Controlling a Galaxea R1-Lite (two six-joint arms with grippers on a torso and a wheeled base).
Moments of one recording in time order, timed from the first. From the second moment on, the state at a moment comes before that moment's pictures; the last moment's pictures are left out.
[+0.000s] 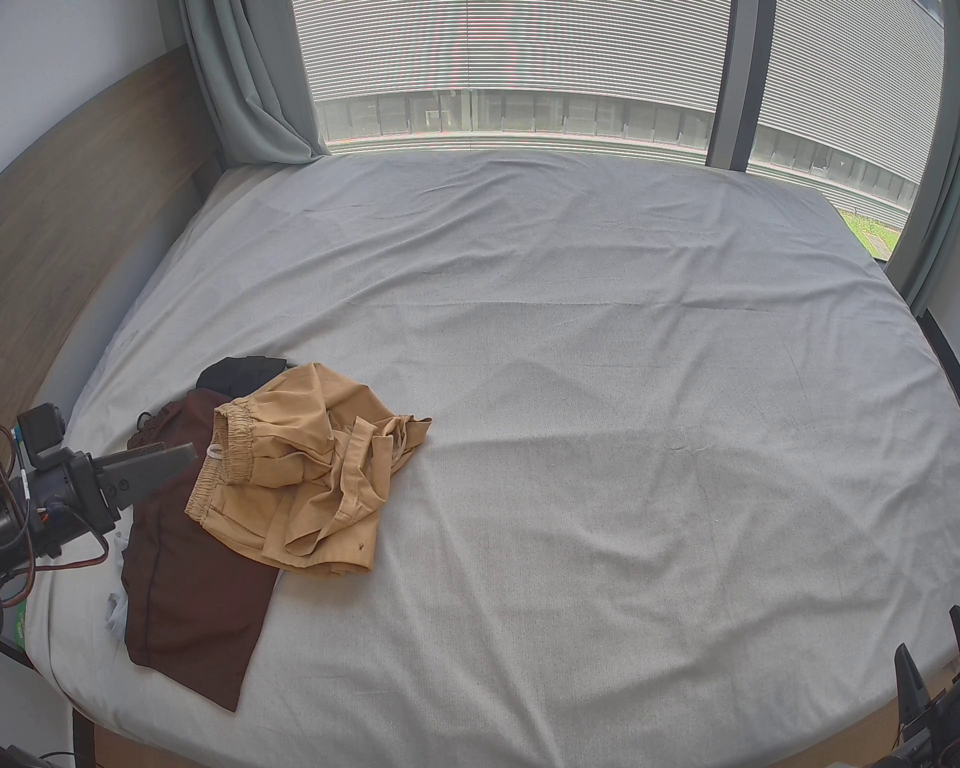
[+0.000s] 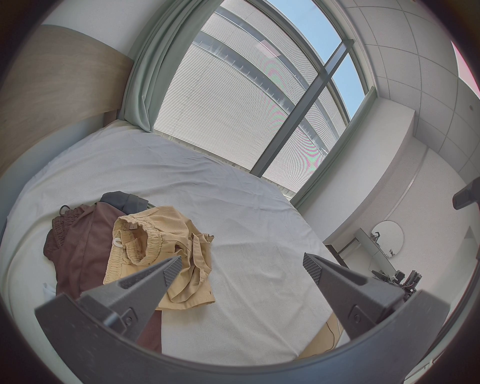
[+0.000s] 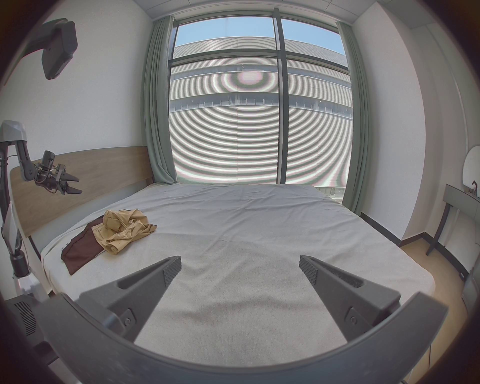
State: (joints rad) left arm 0.22 1.33 -0.41 -0.71 -0.85 -0.26; right arm 0.00 0.02 -0.02 0.00 0.02 -0.02
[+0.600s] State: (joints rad) left arm 0.27 1.53 -0.48 -0.83 -0.94 -0.26; right arm 0.00 0.02 -0.02 0.00 0.02 -0.02
